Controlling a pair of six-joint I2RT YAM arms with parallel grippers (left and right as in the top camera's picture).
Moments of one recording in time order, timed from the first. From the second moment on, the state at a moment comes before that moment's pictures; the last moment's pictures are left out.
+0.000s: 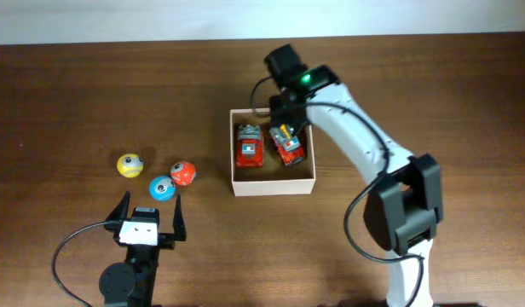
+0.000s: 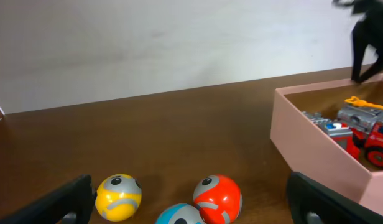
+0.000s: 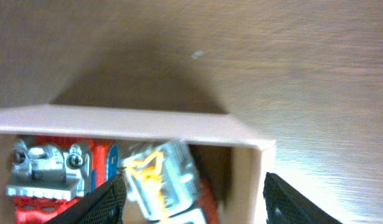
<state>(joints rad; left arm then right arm) 0.04 0.01 0.01 -0.07 0.10 0.11 0.43 2.15 1.95 -1.04 0.13 0.39</state>
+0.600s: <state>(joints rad) 0.04 0.01 0.01 -0.07 0.10 0.11 0.01 1.97 2.13 -1.28 0.13 0.34</state>
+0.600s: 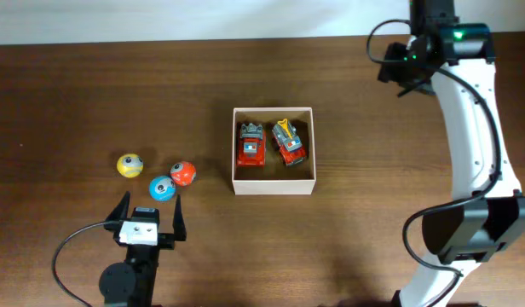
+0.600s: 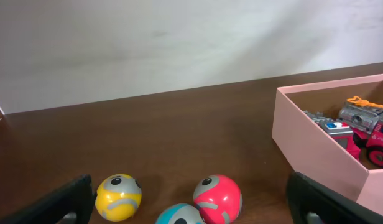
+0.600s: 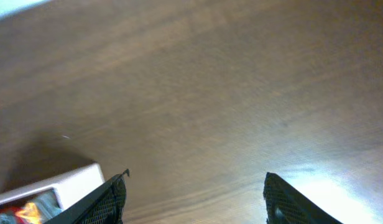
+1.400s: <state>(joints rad) 0.04 0.01 0.01 -0.07 0.10 0.11 0.08 1.98 2.04 -1.28 0.10 0.26</state>
